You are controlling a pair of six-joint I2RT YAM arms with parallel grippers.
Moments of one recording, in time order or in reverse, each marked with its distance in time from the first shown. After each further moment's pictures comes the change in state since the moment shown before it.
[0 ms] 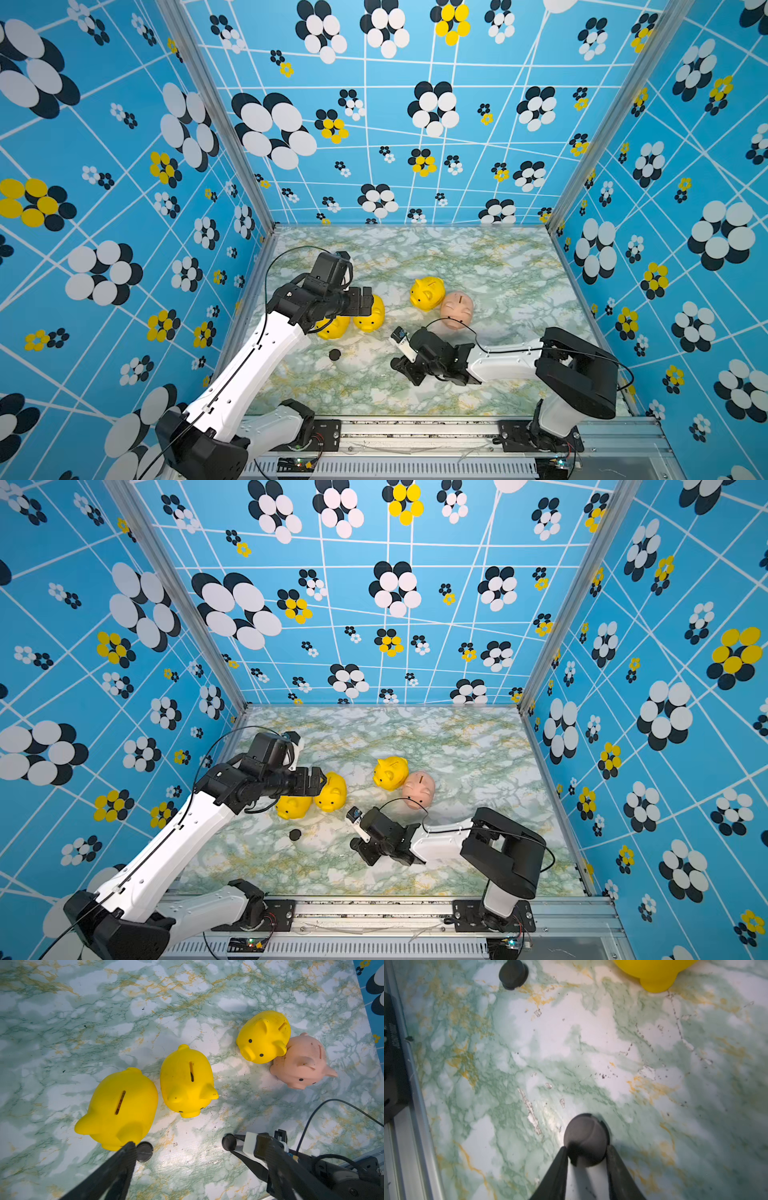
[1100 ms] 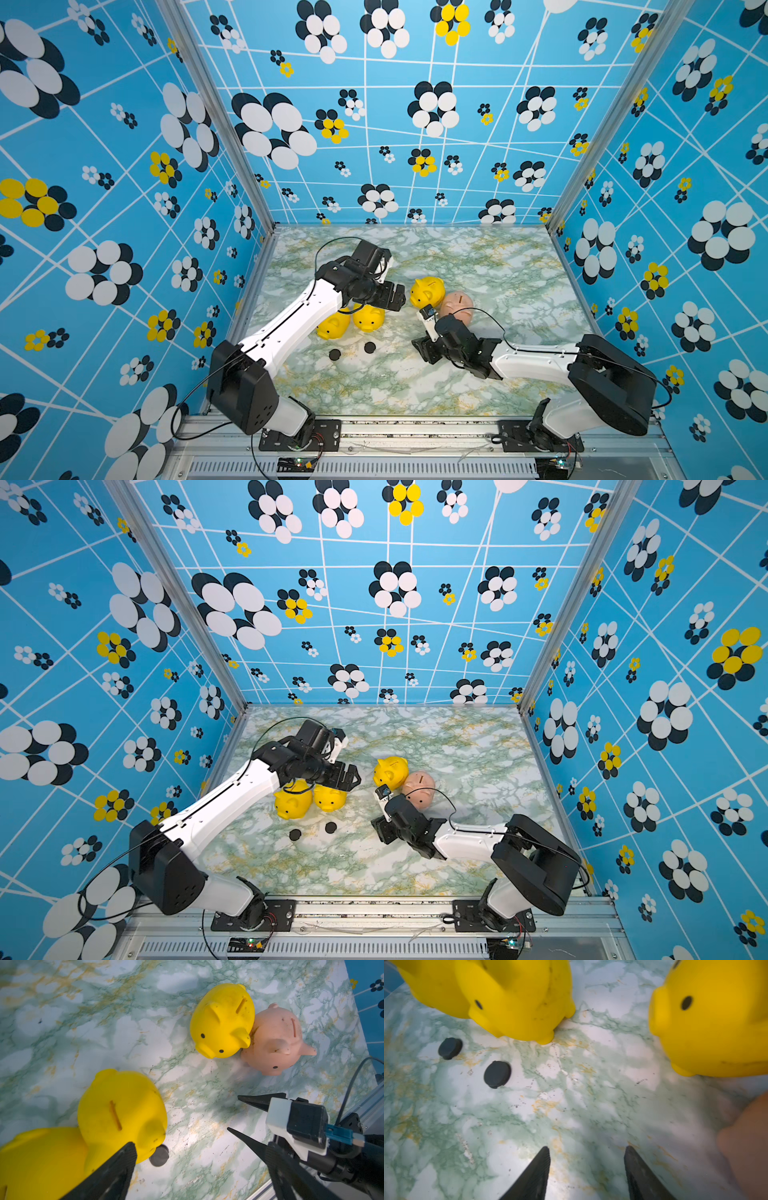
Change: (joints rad) left arm -0.156 0.397 0.174 0.130 0.140 0.119; right arm -0.201 -0.218 -0.148 0.034 0.153 0.058
